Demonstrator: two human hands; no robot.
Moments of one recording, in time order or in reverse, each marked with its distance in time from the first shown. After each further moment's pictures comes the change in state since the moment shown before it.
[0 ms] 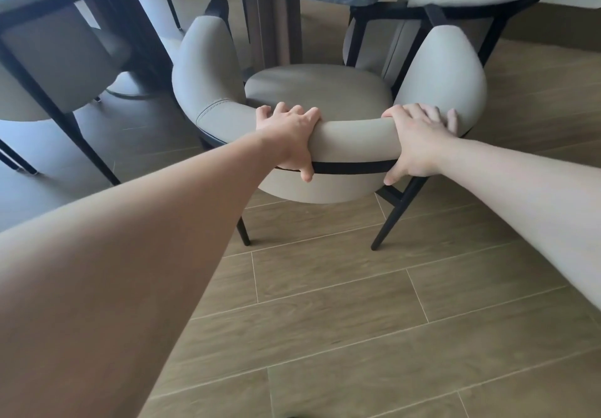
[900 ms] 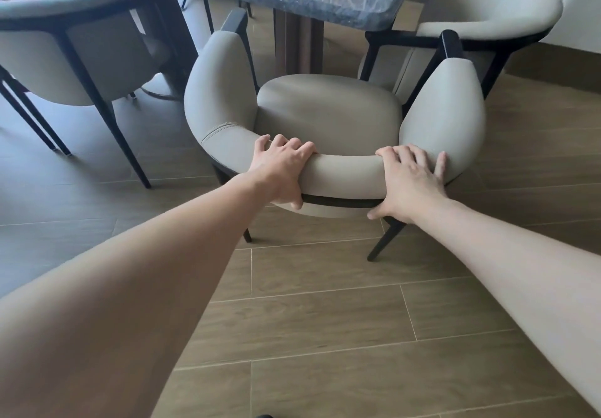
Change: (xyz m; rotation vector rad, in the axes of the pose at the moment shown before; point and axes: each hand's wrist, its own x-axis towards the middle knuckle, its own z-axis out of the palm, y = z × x) left_hand -0.081 0.028 0.026 0.006 0.070 -0.058; right_hand -0.072 0.002 0.032 -0.048 0.110 -0.075
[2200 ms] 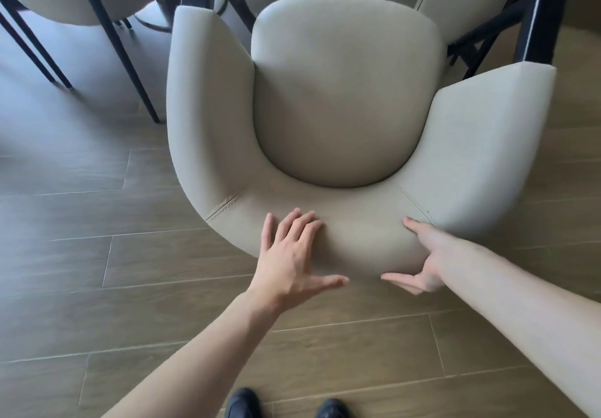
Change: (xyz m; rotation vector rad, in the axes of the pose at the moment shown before) left_hand -0.292 0.073 0.135 -0.462 0.041 -0.064; right_hand -0.228 -0.045 0.080 1.479 -0.619 1.679
